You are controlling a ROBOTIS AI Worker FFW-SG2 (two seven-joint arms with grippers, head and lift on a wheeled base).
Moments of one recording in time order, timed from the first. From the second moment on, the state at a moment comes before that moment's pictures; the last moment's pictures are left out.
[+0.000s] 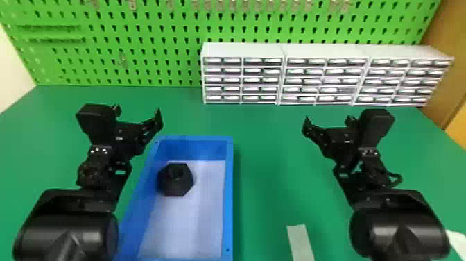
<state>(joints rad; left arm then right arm) -0.07 0.10 0.01 -1.67 0.05 0.05 -0.07 -0.16 -0.04 0.01 -1.52 -0.11 0.04 0.06</state>
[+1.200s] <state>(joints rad) -0.08 0.10 0.01 -1.67 0.06 0.05 -0.07 -0.17 -0.05 0.02 -1.52 -0.11 0.04 0.06</state>
